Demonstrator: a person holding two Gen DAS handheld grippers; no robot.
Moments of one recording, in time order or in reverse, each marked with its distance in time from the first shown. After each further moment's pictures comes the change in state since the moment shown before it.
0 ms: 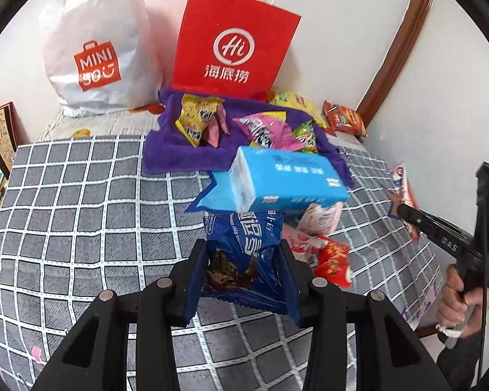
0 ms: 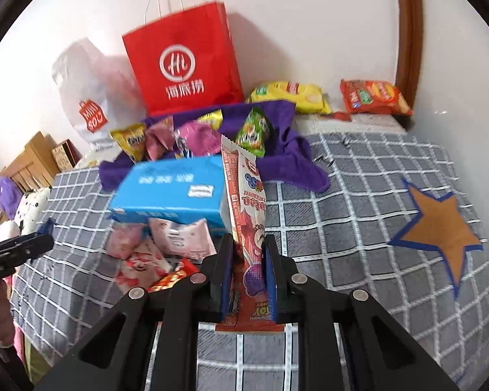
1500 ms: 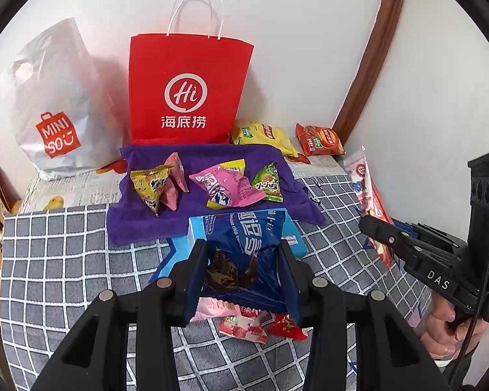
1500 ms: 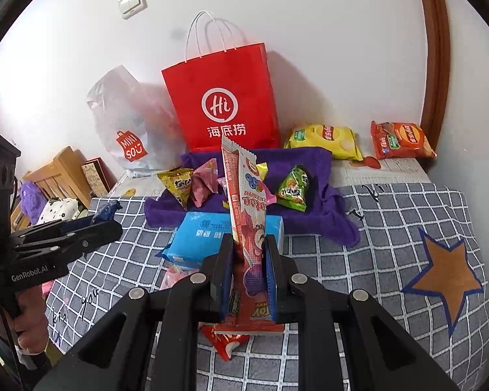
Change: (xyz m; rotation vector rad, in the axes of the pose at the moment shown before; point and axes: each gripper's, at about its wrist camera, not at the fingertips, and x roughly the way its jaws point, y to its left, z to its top) left arm -0.003 -0.063 0.071 0.108 -0.062 -0.016; right arm -0.019 0.034 0.058 -0.039 -0.058 0.127
